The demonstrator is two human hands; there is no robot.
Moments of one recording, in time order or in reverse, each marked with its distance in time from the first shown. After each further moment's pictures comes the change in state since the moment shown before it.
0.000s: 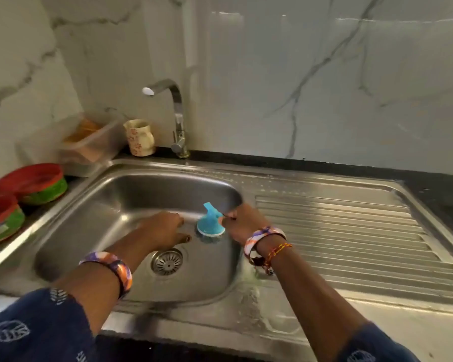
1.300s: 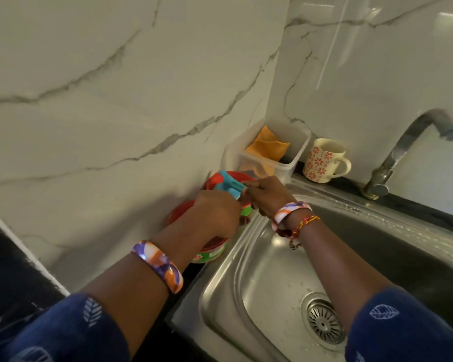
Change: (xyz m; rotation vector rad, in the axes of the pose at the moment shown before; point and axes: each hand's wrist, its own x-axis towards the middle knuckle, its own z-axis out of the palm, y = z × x) left_hand -0.056 -0.292 -0.089 0.223 -0.030 -0.281; right_hand 0.165 -0.316 0.200 0.247 -0.206 -0.341
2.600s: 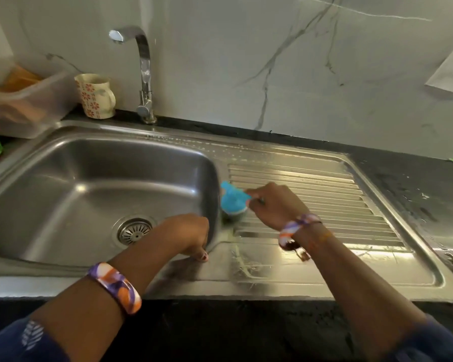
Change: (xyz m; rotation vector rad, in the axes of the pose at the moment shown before) left_hand -0.089 0.364 0.024 -0.074 -0.300 0.625; right_hand -0.376 0.163 -0.232 -0.612 0.314 0.413
